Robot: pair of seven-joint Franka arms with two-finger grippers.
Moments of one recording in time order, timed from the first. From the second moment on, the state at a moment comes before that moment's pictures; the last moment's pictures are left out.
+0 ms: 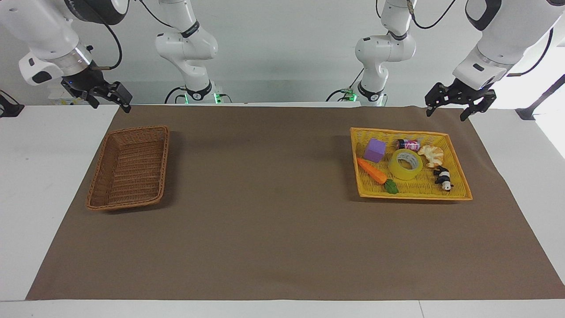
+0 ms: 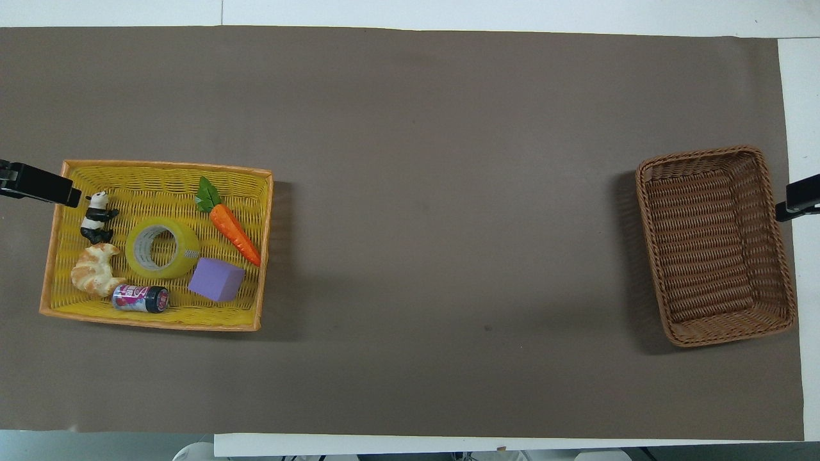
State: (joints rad) left arm -0.04 -0.06 -0.07 -1.62 -0.01 1.48 0.17; right arm -0.05 -0.06 -0.12 -1.61 -0.03 1.41 0.03
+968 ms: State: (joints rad) left arm -0.03 -0.22 -0.06 -2.04 -0.01 1.70 0.02; right arm -0.05 -0.06 -0.12 -1.61 -0.03 1.41 0.03
